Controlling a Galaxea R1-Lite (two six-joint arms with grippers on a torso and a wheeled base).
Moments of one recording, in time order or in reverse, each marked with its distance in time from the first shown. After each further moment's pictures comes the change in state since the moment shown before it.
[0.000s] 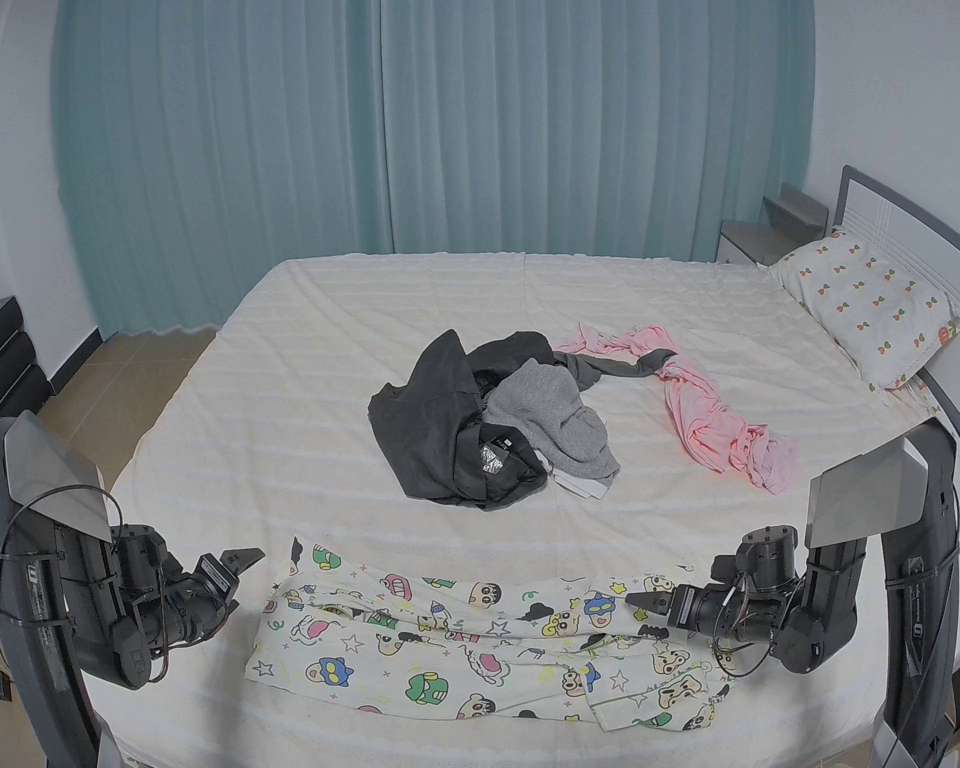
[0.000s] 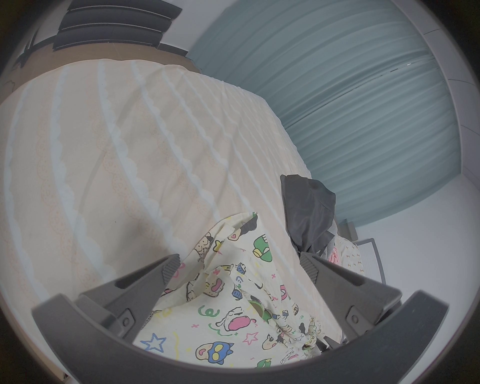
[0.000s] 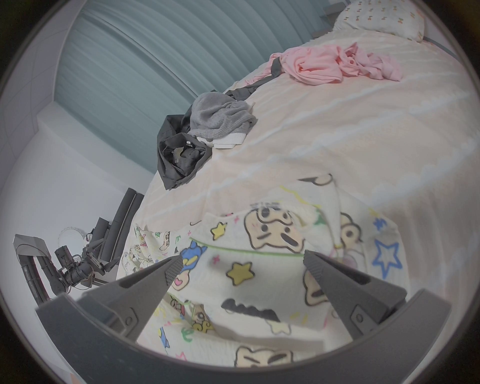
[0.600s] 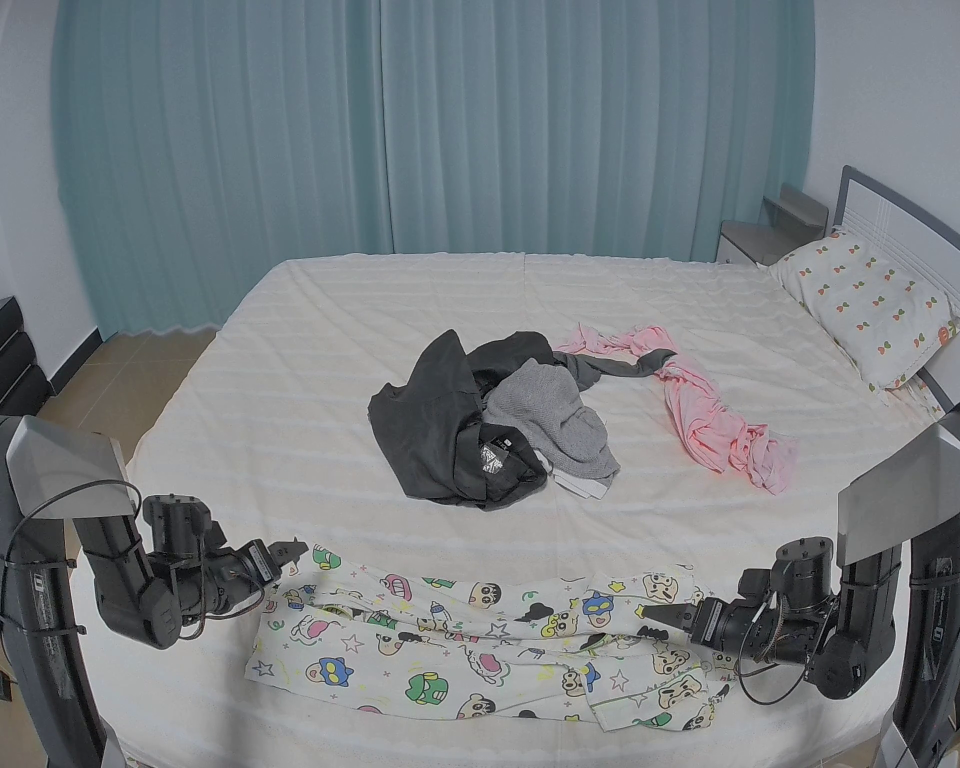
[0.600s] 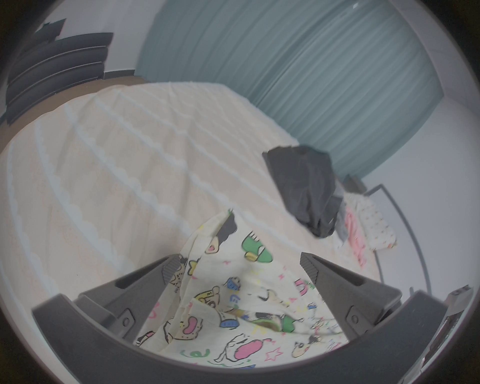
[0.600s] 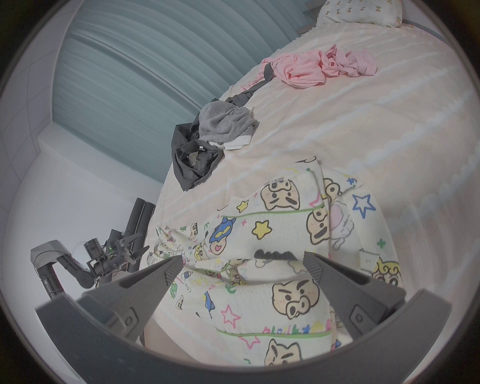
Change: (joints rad) left arm -0.116 -0.018 -0.332 0.460 0.051 0.354; right arm 0.048 -0.126 0.246 -0.155 -0.003 0.135
